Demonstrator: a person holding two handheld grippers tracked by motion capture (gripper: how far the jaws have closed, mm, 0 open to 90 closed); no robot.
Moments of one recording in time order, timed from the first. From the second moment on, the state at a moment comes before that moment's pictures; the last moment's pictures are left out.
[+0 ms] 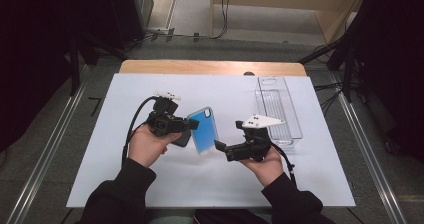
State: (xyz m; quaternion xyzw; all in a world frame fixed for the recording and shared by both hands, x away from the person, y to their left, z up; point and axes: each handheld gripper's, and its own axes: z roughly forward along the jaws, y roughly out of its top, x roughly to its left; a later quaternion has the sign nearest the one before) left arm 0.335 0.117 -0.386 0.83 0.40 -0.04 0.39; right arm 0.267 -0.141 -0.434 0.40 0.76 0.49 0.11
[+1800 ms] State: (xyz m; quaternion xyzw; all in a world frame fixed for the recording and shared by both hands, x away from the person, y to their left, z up) left arm 0.321 0.083 -0.392 0.82 0.41 -0.06 0.39; right arm 0.279 -0.102 -0.443 0.43 0.77 0.45 0.14
